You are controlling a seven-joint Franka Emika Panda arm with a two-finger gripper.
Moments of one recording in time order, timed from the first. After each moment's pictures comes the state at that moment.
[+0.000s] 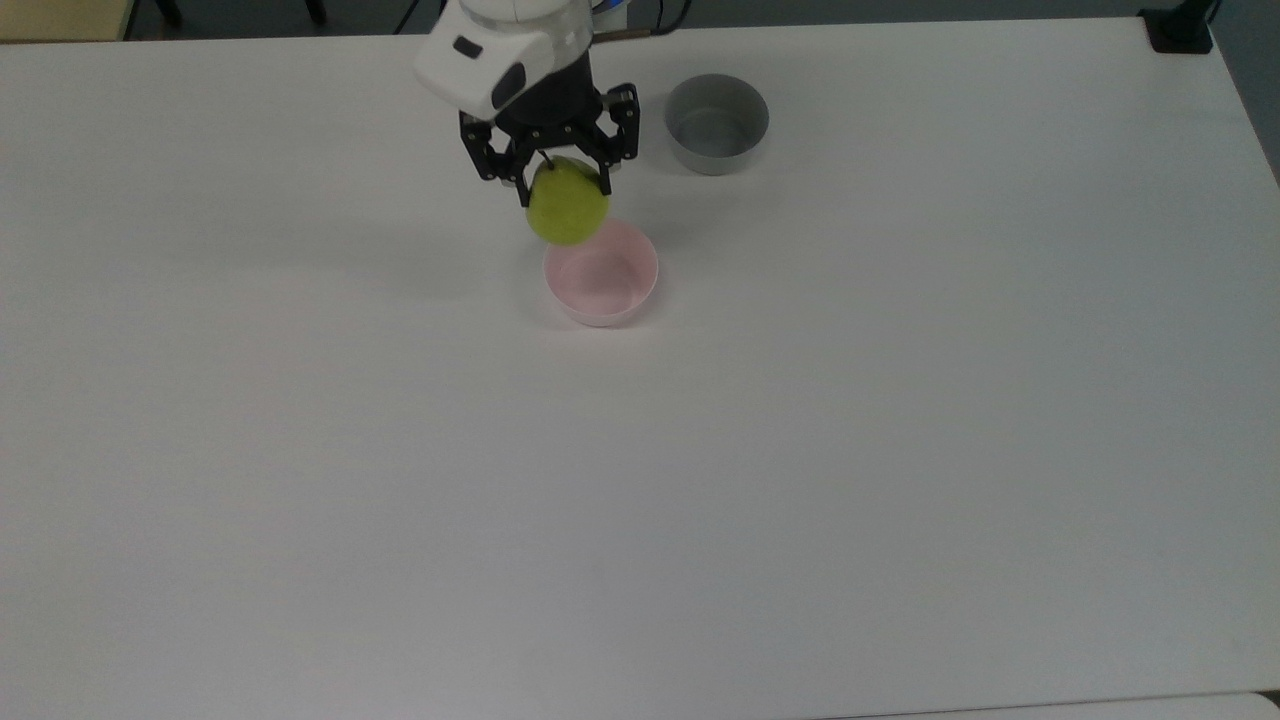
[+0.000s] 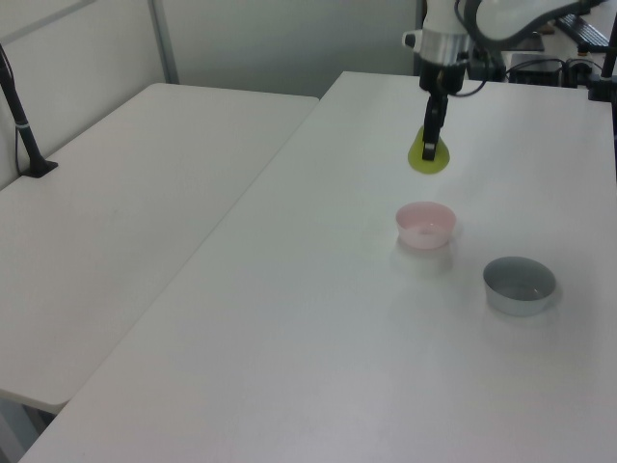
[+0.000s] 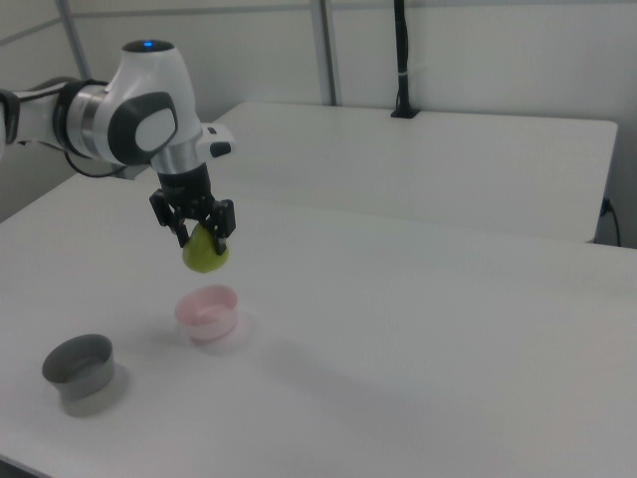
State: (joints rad) arm 0.09 0.06 -0.02 -1.90 0.07 2.03 -0.13
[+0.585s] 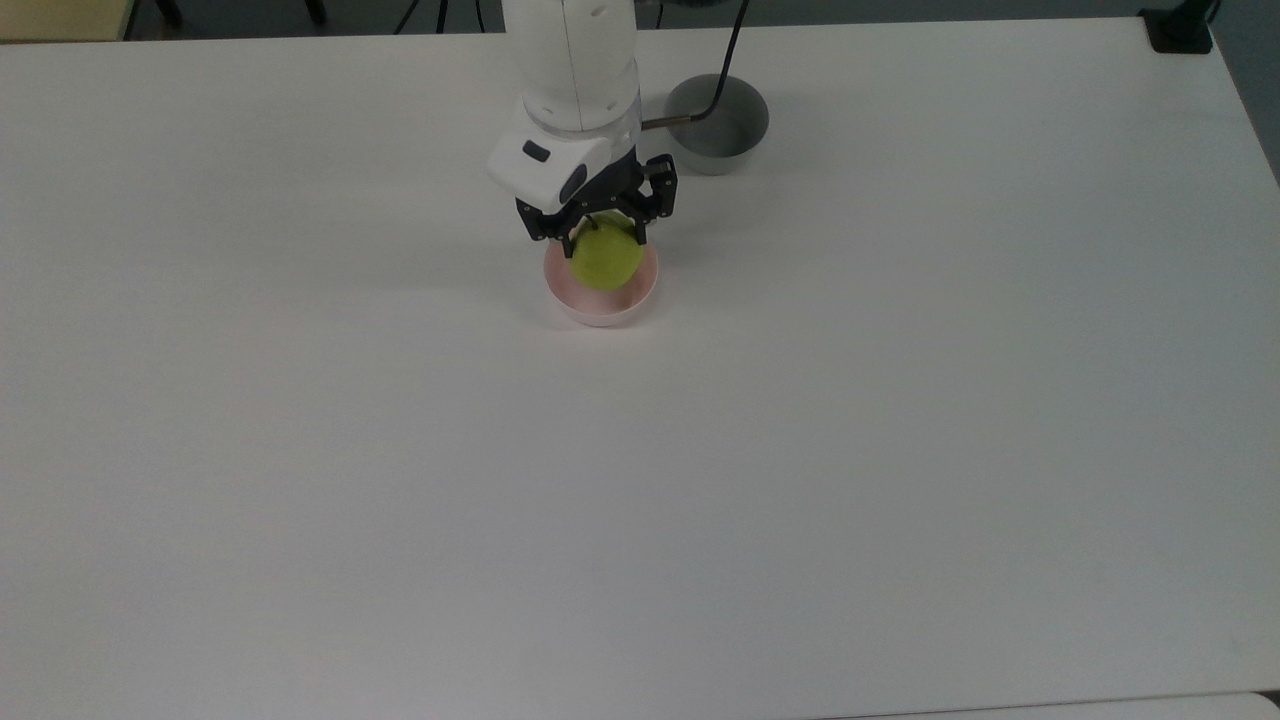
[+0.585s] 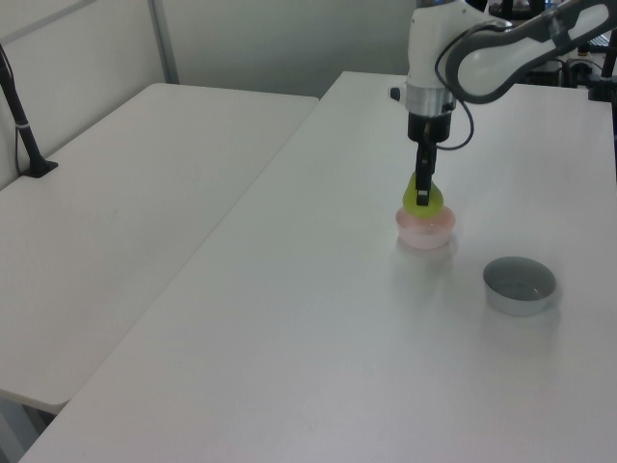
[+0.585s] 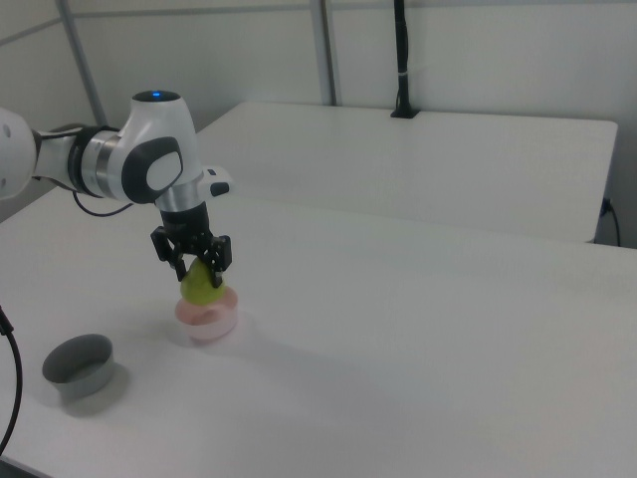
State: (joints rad) arm 0.14 0.18 -0.02 -1.94 0.06 2.13 -0.12
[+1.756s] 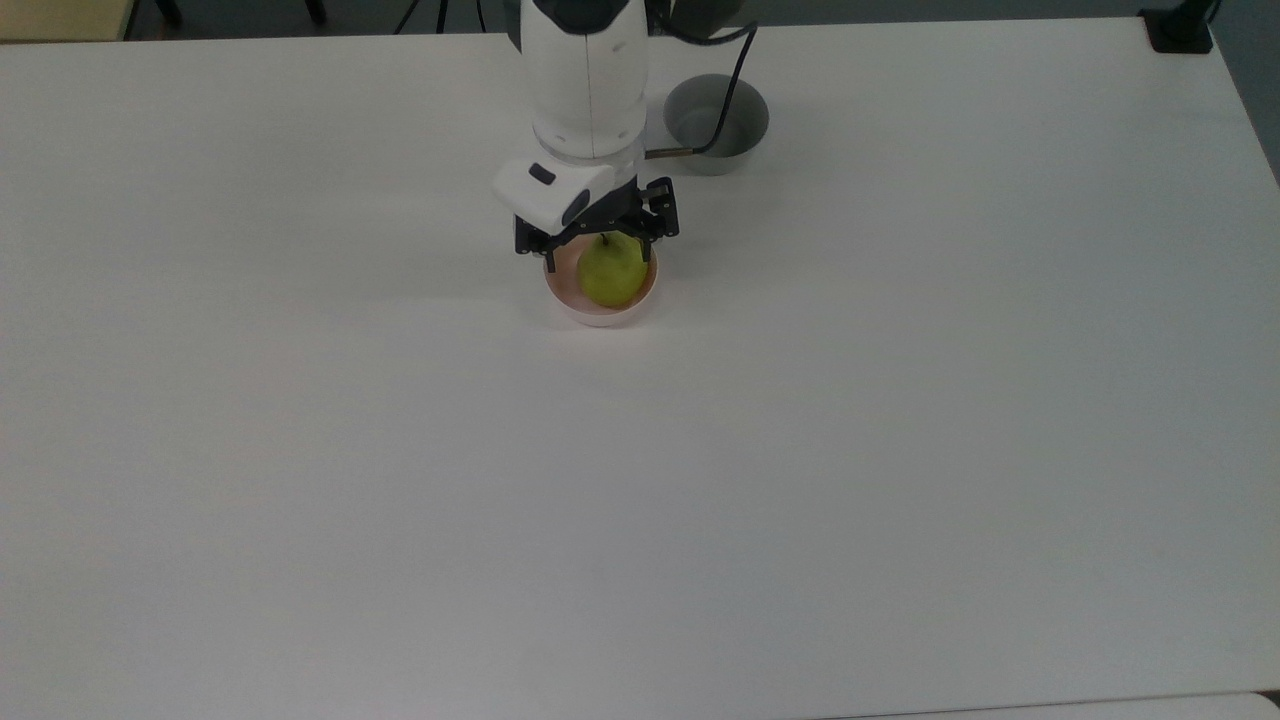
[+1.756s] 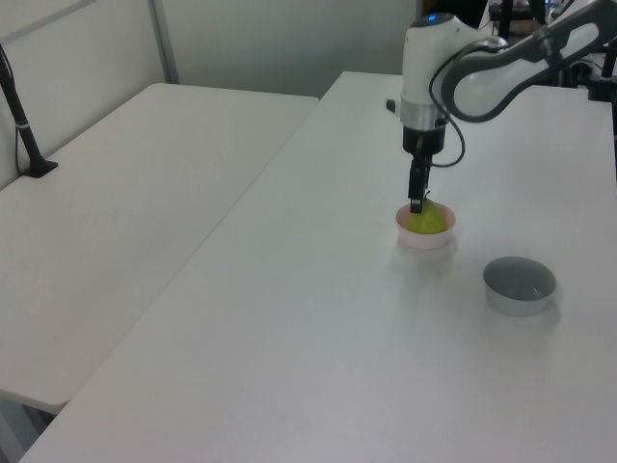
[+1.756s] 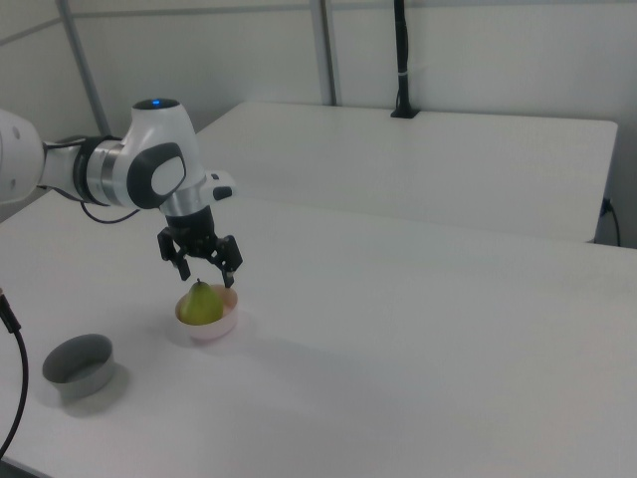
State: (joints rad) arm 0.15 0.21 -0.03 -1.93 0.01 2.17 -0.04
